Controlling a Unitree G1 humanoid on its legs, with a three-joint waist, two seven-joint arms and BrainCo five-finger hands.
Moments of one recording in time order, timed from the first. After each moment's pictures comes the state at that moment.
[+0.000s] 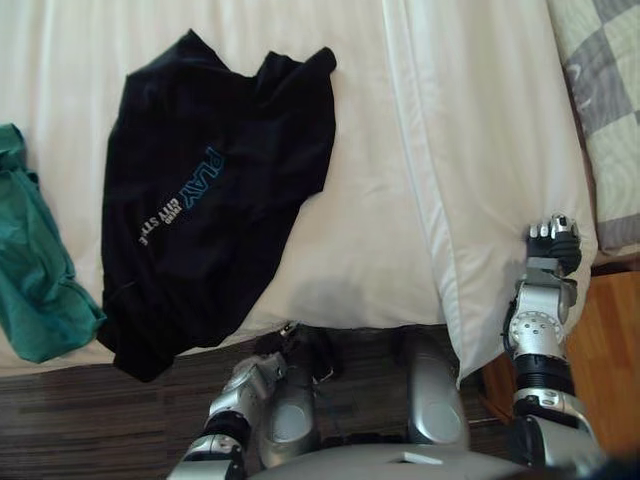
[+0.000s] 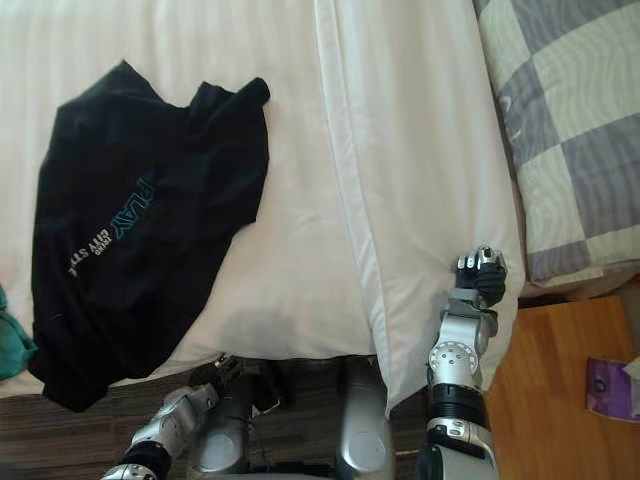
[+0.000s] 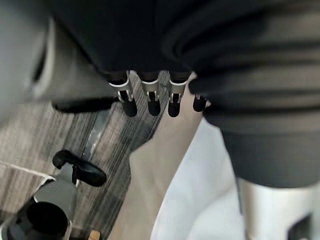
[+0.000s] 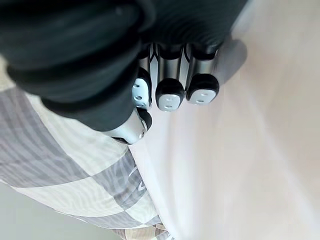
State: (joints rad) left arm -0.14 0.08 0.11 0.89 -0.57 0.09 -0.16; right arm -0.25 -0.12 -0.38 0.39 1.10 -0.24 0.00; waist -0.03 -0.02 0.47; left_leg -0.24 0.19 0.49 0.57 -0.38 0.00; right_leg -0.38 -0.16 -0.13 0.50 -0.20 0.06
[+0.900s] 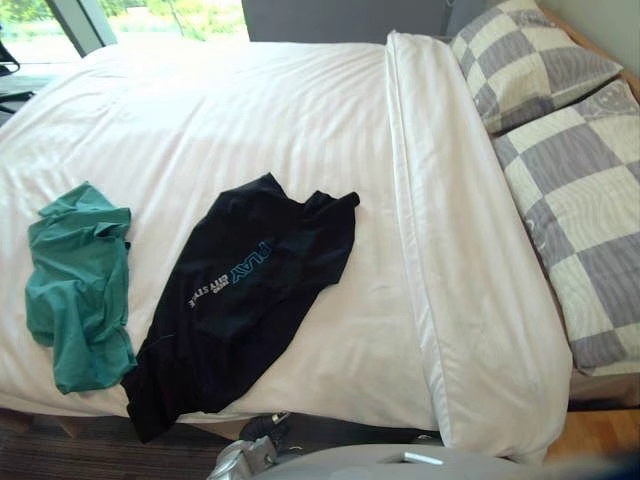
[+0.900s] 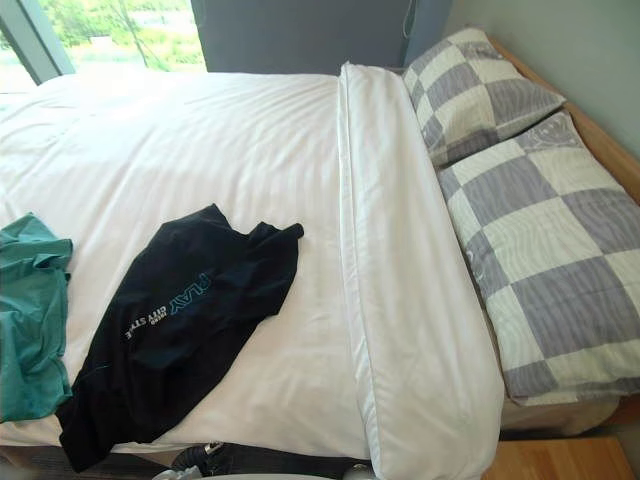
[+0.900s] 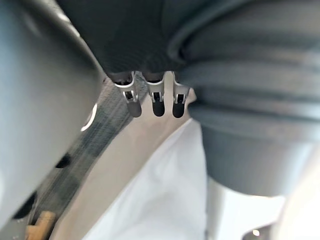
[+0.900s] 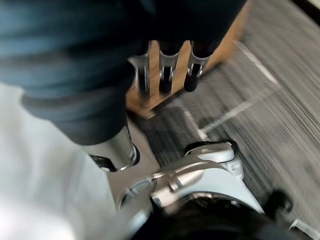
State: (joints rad) left arm 0.15 0.03 0.27 0.97 -0.29 0.00 -0.28; right arm 0.31 0.05 -0.52 0.93 -0.09 -0.02 0.01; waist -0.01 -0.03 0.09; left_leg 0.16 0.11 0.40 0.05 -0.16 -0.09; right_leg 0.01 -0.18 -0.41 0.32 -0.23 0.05
